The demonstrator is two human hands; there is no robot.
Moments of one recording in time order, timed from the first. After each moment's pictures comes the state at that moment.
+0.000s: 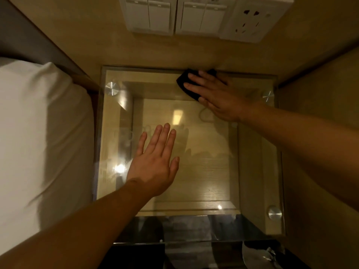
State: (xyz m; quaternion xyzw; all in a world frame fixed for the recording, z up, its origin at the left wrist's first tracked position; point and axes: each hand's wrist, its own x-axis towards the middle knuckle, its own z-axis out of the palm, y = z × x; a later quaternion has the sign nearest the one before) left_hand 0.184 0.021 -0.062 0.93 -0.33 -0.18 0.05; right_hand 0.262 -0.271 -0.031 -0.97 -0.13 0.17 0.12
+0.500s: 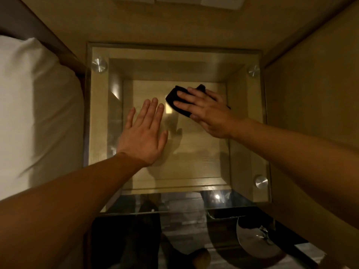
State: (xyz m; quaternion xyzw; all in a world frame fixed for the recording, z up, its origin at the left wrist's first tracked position) left_hand 0.182 0.019 -0.056 0.93 -0.33 -0.15 0.05; right_hand 0.156 -0.241 -0.039 -0.97 -0.15 0.16 0.13
